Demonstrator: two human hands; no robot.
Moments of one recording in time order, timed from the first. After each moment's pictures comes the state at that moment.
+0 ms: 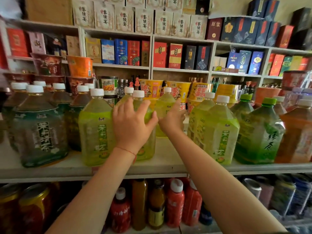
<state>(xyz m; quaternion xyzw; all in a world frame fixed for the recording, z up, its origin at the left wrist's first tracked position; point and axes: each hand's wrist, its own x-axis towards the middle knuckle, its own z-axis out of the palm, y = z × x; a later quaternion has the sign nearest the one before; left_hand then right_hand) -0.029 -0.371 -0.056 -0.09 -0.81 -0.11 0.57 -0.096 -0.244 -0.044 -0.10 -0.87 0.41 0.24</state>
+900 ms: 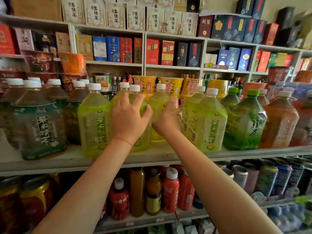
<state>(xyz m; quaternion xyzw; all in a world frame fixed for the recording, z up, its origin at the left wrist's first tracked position) -0.021 -0.374 -0.056 -0.11 -0.83 -0.17 0.53 -0.045 -0.242 -0.057 -0.05 -0.91 0.31 0.25</state>
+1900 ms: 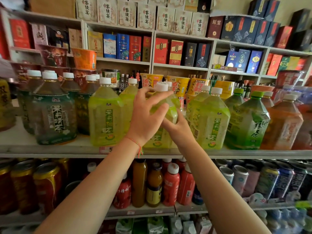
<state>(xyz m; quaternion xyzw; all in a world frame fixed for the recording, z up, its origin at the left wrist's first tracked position) 0.036 -0.351 -0.050 -0.27 -0.73 -0.48 0.40 0.033 -0.222 -0.072 0.14 -0.76 0.62 0.17</state>
